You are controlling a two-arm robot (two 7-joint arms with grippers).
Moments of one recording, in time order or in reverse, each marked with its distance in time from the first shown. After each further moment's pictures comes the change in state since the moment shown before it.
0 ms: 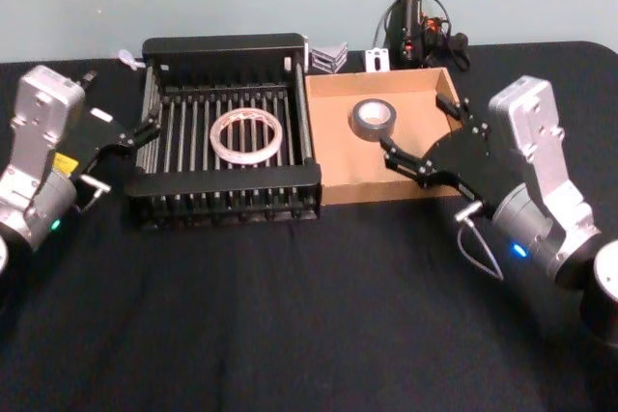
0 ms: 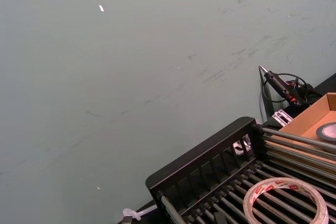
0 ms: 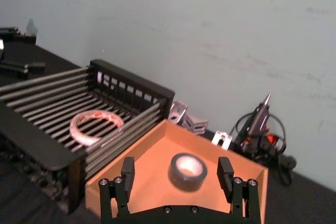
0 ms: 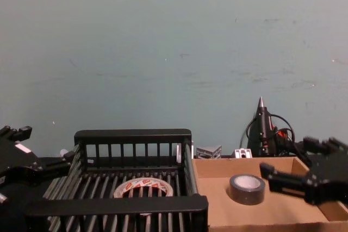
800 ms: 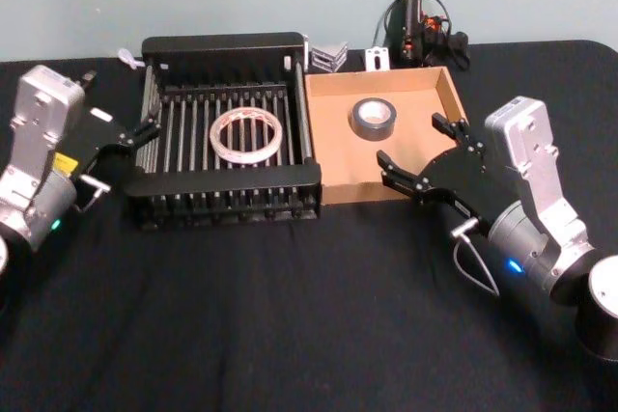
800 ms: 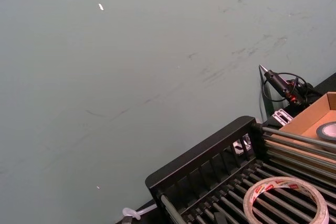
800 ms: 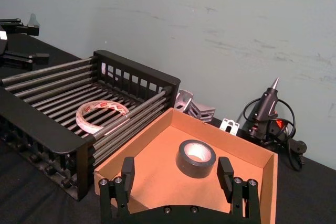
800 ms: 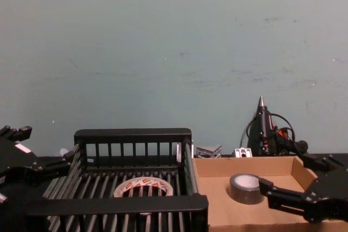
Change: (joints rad) left arm 0.000 0.000 0.000 0.000 0.000 0.000 0.000; right arm -0.021 -0.010 -0.002 0.020 0.010 -0.009 0.000
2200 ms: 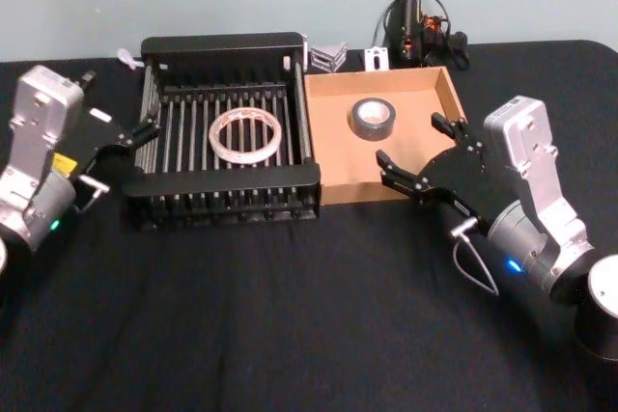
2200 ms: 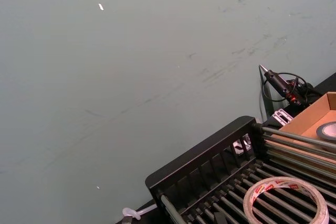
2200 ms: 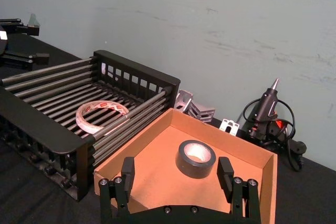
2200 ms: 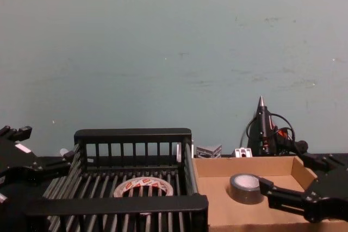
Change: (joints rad) left arm 0.000 0.000 0.000 0.000 0.000 0.000 0.000; right arm 0.000 0.001 0.000 -0.001 -0.001 0.000 0.000
